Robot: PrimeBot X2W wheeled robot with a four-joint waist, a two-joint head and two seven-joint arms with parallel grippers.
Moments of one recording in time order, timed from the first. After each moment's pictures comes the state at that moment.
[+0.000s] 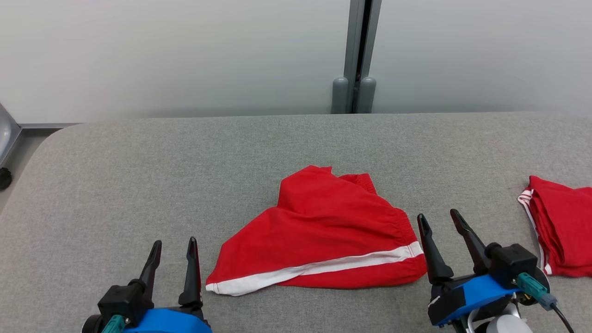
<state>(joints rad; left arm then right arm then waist) -0.02 0.24 -0.35 0.20 -0.50 0.13 -0.26 -0.12 -0.05 0.07 0.28 0.16 0.13 -0.21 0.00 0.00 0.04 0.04</state>
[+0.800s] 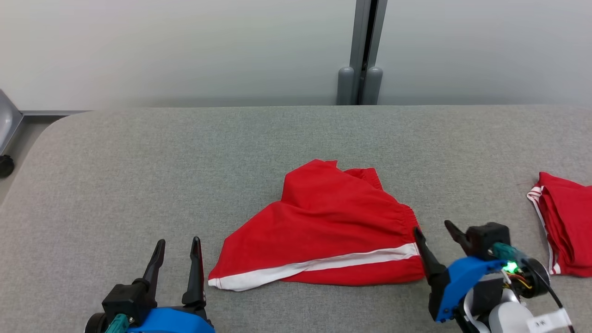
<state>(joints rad) -0.02 0.23 -0.36 0.20 -0.49 0.13 -0.26 -0.15 -0.05 0.03 0.28 0.07 0.13 0.09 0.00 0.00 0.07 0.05</state>
